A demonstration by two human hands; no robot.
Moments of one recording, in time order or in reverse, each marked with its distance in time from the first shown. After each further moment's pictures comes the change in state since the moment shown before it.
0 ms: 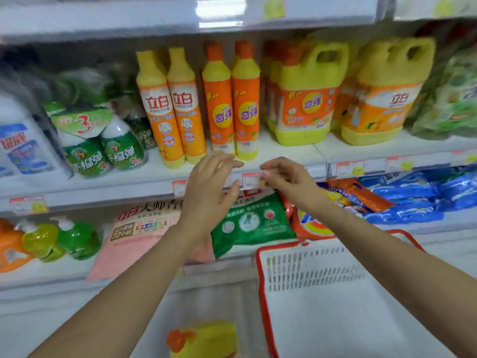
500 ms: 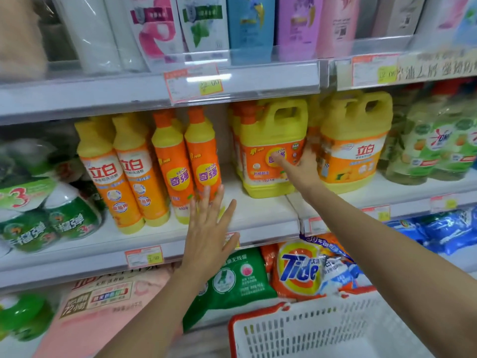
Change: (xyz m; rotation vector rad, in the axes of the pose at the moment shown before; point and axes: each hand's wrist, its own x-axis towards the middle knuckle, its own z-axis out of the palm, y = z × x) left_hand 0.066 -0.003 0.097 0.332 -0.165 0.014; right_hand 0.142 0.024 -0.129 -0.052 0.474 0.135
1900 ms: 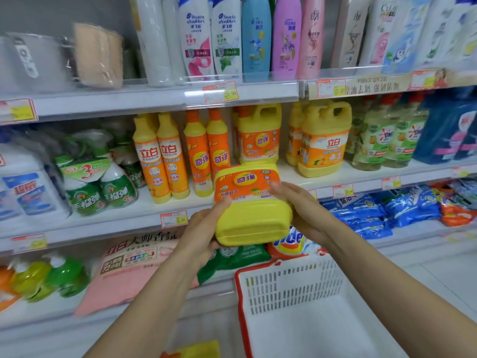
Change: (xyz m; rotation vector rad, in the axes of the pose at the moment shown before) left_hand -0.076 0.066 -0.171 -1.540 -0.212 -0.959; right_hand -0.228 -0.086 -0.048 0.544 -0.456 0.366
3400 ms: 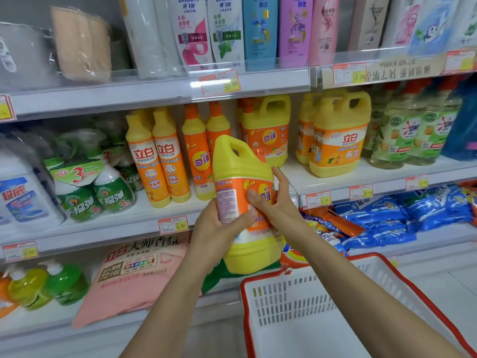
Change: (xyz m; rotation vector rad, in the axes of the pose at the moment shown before) left_hand 0.020 -0.008 0.010 0.249 -0.037 0.331; right_hand 0.046 0.035 0.022 -0.277 0.006 -0.247
